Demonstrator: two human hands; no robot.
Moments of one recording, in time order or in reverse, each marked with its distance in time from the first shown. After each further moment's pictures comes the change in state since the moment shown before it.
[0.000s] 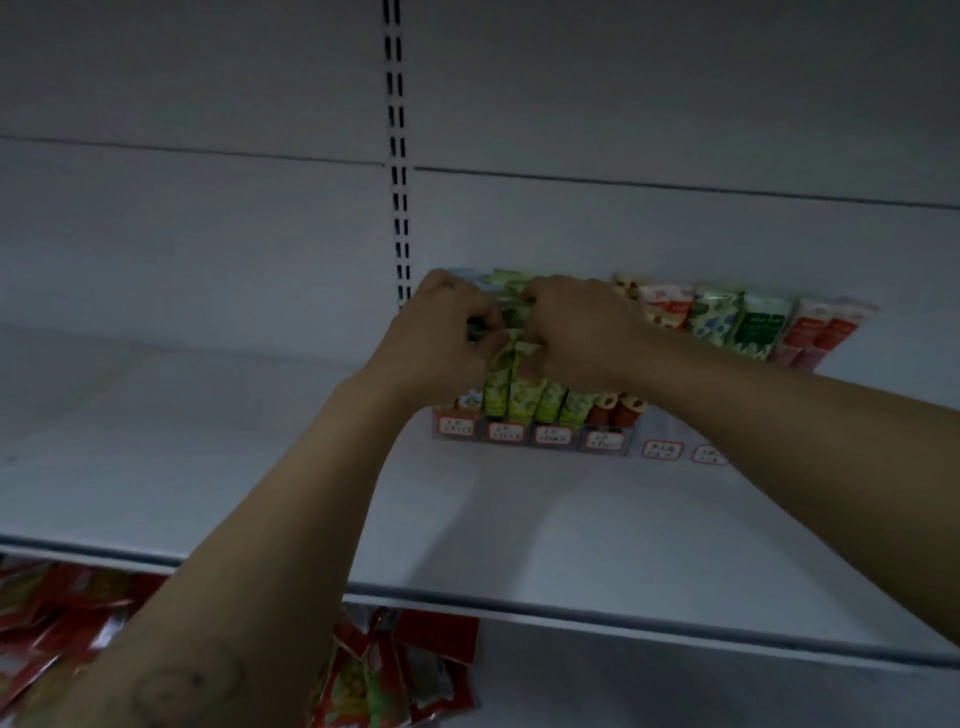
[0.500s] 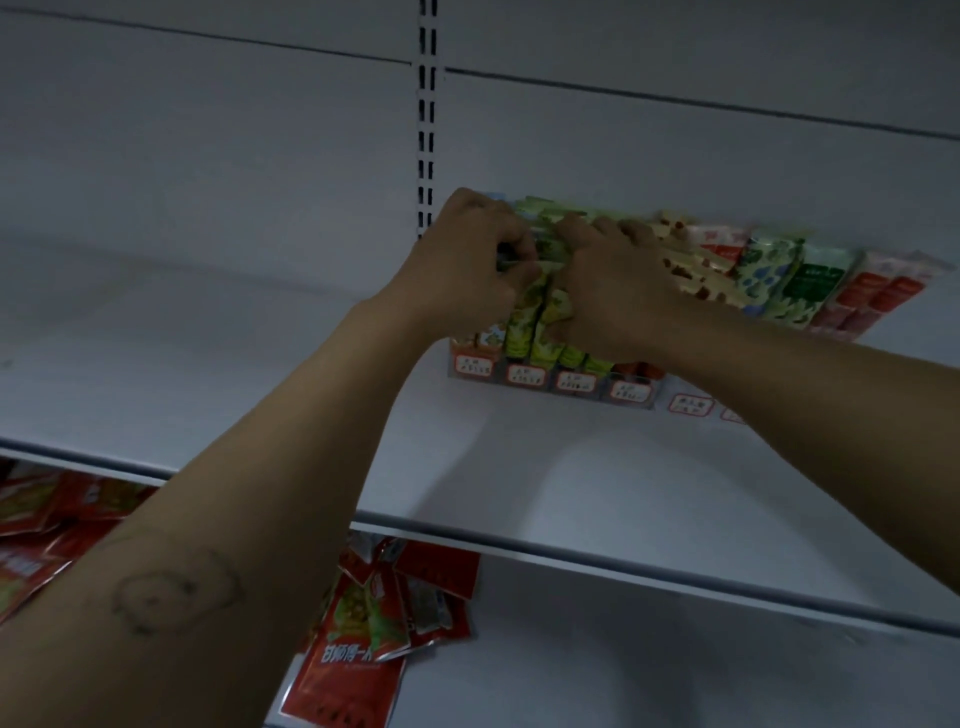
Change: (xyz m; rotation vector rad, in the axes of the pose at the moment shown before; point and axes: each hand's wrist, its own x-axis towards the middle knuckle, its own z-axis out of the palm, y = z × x) left_hand 0.002 -0.007 0.004 -0.006 0.026 0.035; right_hand -0.007 -0.012 0.021 -0.070 0.035 0.050
